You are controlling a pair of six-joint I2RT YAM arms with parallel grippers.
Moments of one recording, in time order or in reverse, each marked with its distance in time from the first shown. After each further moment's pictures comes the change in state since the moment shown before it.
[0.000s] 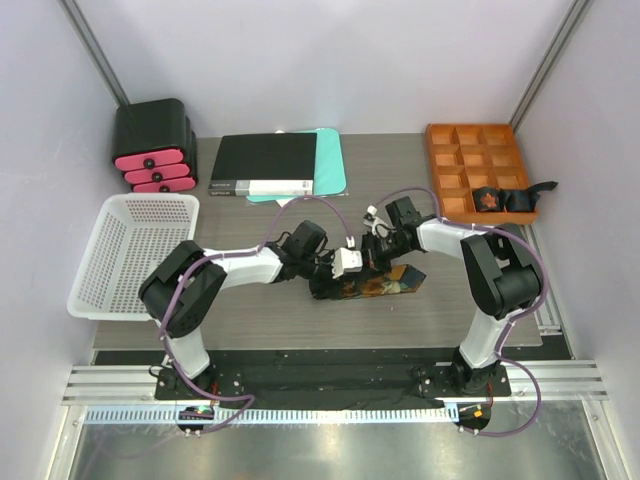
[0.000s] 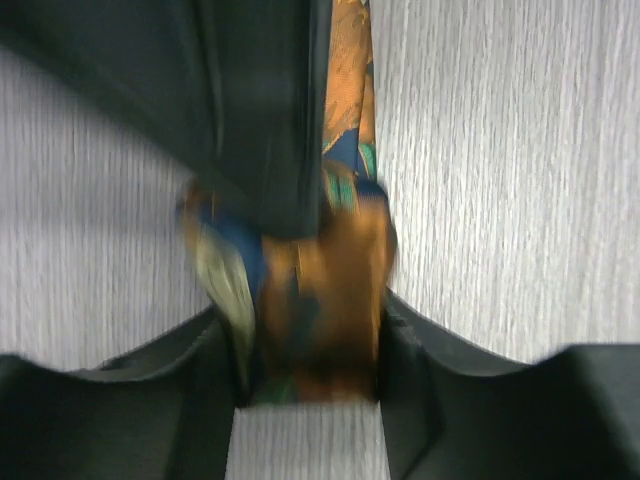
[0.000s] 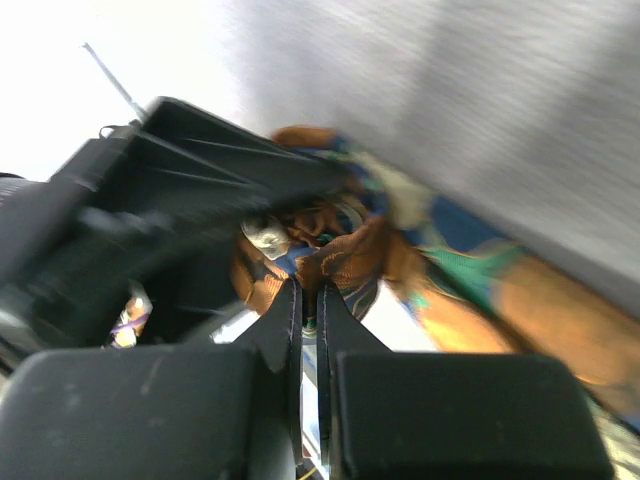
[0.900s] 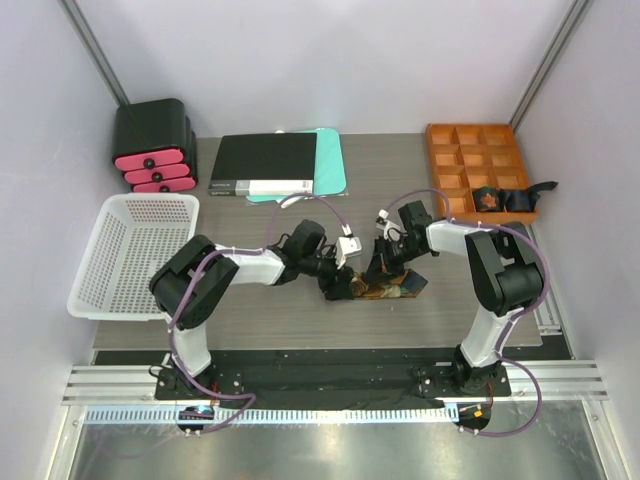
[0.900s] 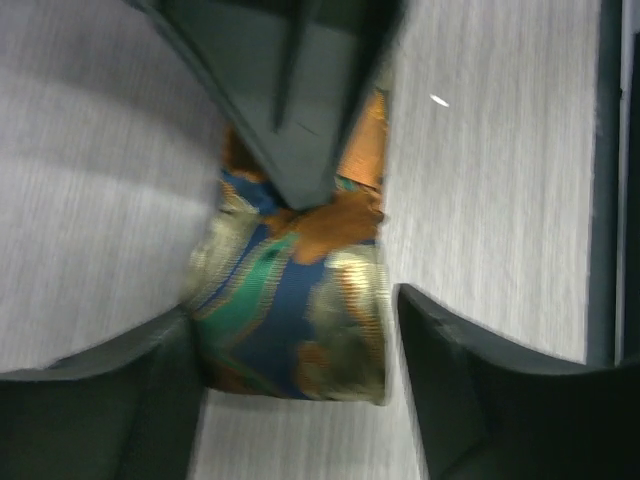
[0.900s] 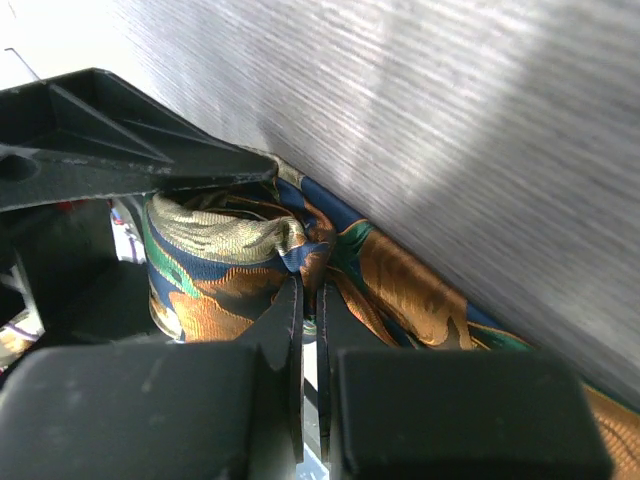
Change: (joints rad) left arm 0.019 0.068 -0.038 0.280 0.130 -0.311; right arm -0.092 0.030 -0.037 -0.056 0.063 -0.174
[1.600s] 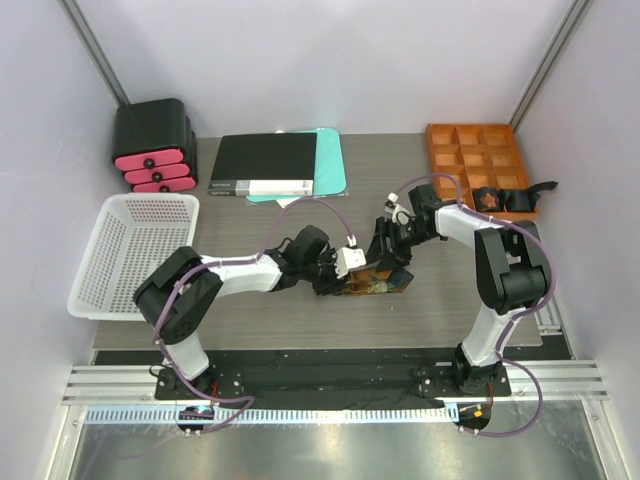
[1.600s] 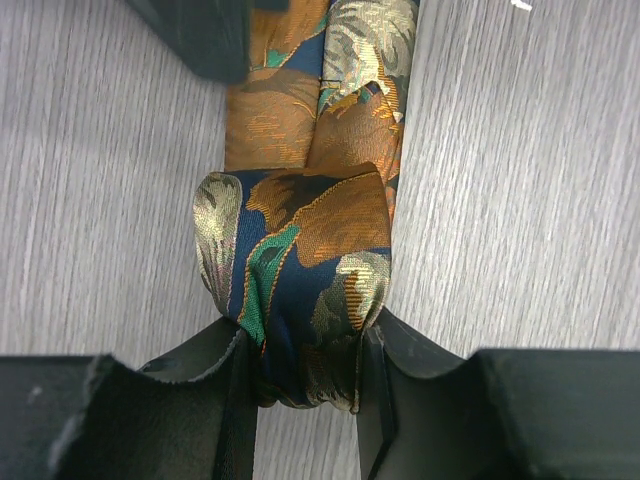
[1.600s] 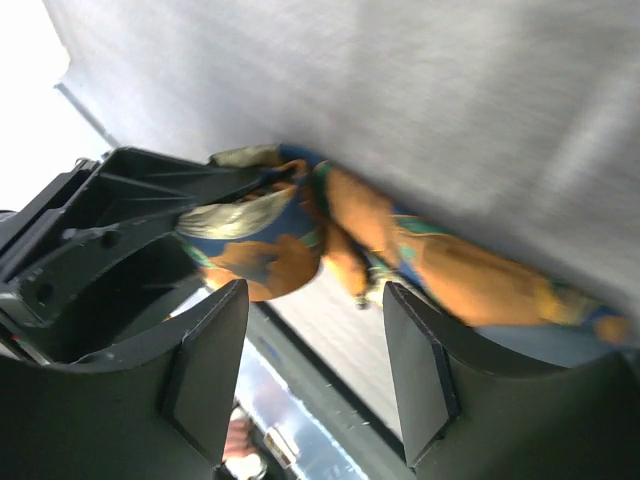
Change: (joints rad) left arm -0.065 -0.113 -0.025 -0.151 -0.284 0.192; right arm -0.075 -0.010 0.145 -0.157 -0.010 -0.021
